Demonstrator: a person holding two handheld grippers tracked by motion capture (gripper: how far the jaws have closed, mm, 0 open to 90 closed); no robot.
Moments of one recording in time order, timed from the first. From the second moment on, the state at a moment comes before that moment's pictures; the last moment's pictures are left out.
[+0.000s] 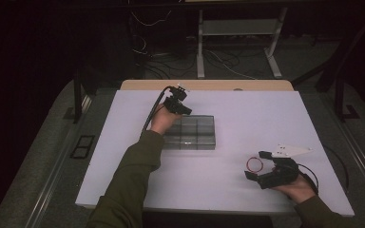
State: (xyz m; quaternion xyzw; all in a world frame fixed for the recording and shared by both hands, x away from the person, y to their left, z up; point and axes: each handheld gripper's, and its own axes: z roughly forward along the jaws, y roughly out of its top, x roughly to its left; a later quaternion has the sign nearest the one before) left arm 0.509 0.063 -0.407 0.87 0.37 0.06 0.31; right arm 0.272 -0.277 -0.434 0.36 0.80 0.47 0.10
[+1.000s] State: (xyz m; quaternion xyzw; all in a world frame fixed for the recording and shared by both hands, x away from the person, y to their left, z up) left arm 0.476 0.072 -0.411 0.87 0.35 0.04 0.34; right arm 0.272 -0.276 -0.435 0.36 0.81 0.46 0.10
